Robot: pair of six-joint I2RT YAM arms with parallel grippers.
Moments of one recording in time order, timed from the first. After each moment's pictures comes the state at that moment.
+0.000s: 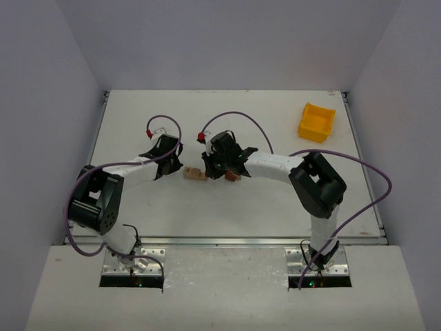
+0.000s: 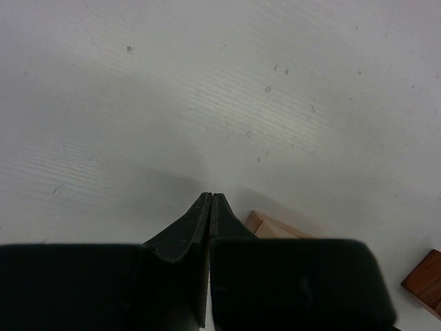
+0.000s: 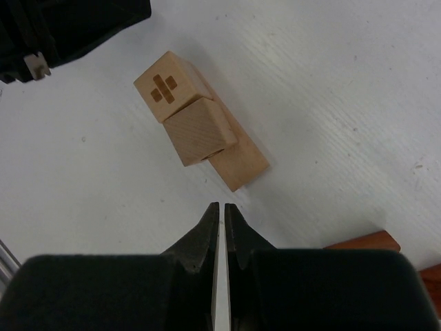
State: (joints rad) left arm -0.31 1.58 0.81 -0.14 -0.31 -0.71; right arm 0.78 1.93 1.20 -0.07 -0.18 0.18
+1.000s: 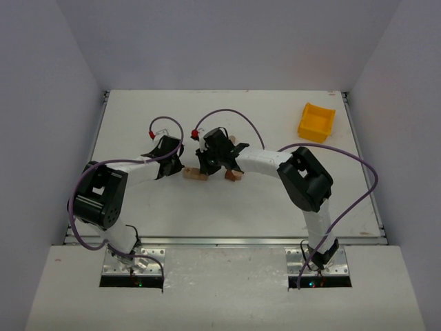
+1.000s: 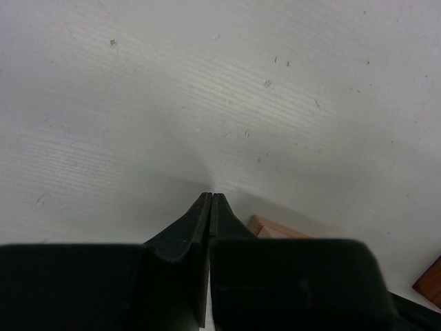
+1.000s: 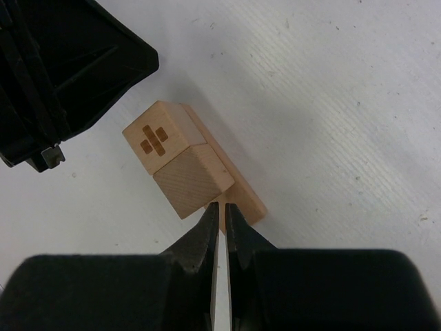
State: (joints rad) left arm -0.31 1.63 0.80 -0.11 -0.28 -0.69; right arm 0.78 2.06 1.35 -0.11 -0.18 0.17
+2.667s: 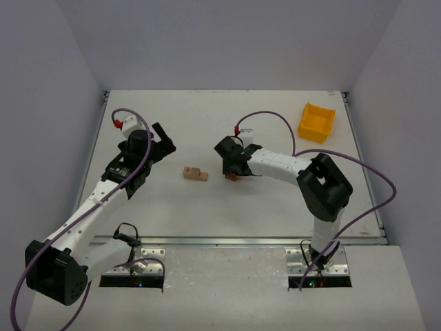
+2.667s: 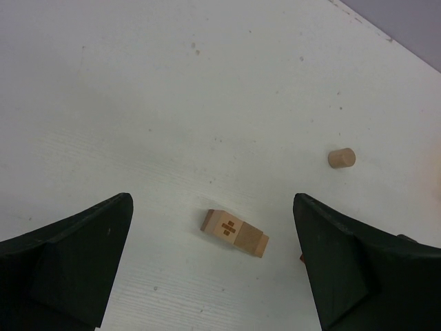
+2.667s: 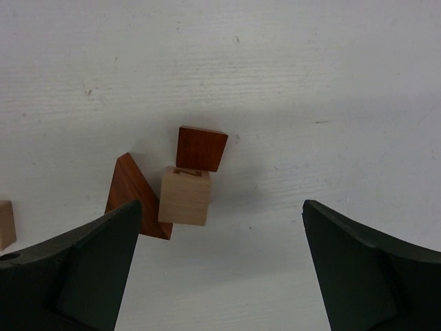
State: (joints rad) left arm -0.31 1.02 0.82 -0.33 -0.41 -0.67; right arm 0.78 1.86 1.22 -0.53 0.57 0.73
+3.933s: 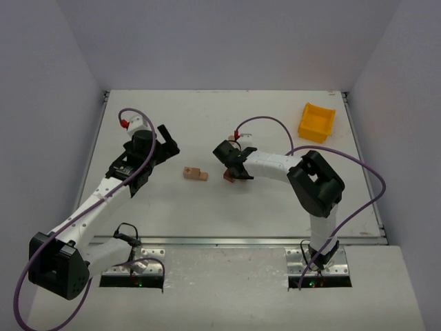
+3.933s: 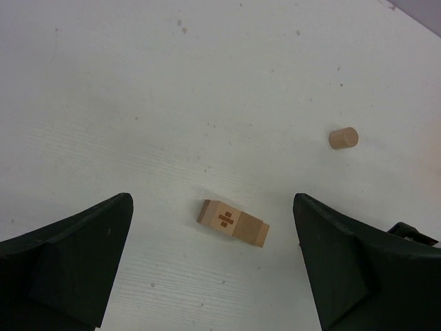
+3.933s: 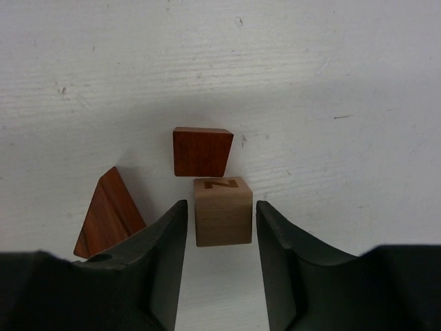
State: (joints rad) left arm -0.31 1.07 0.80 -0.29 -0.34 -0.65; right arm 0.77 1.95 1.22 -0.49 0.57 0.78
